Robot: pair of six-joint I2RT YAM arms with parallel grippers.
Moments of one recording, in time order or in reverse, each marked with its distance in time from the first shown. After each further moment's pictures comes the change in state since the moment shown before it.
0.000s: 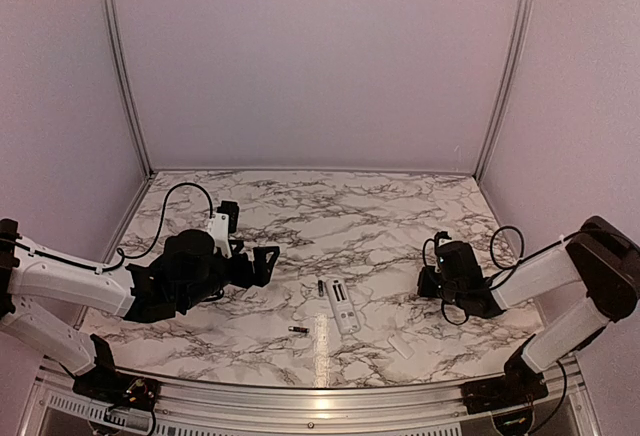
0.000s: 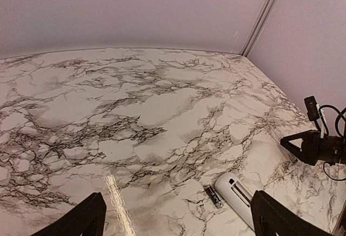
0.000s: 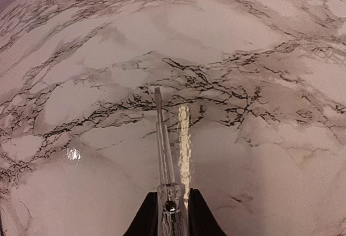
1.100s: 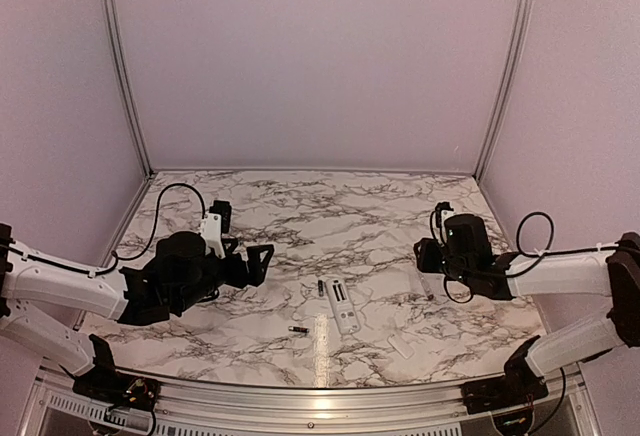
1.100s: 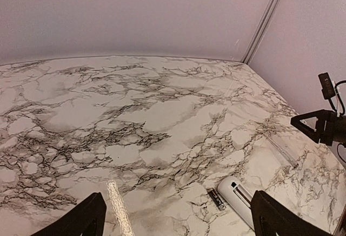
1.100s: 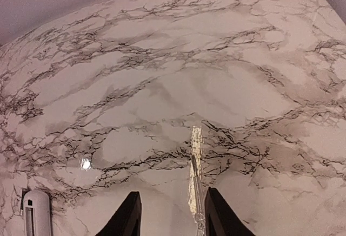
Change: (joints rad) left arm 0.000 -0.043 -0.035 0.023 -0.018 0.014; right arm -0.002 -0.158 0.122 -0.180 -0.042 -0.057
